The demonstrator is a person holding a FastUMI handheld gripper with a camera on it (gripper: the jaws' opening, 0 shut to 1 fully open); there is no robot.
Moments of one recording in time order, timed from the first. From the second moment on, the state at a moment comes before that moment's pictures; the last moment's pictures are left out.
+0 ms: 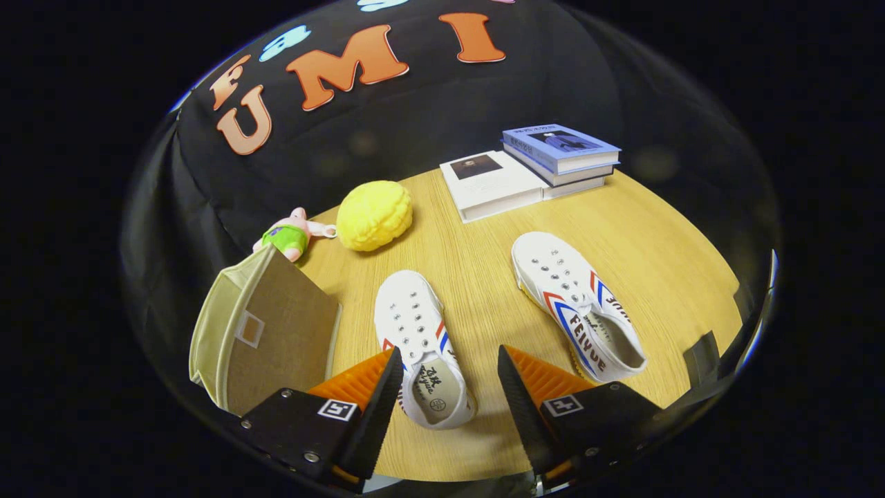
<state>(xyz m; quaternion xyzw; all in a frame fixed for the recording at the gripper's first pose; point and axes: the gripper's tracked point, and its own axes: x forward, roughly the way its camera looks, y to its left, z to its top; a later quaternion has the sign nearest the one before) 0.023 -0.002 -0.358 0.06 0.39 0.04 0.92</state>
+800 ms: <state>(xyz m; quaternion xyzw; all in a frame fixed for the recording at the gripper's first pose) 0.037 0.026 -0.432 0.03 0.46 0.14 0.88</state>
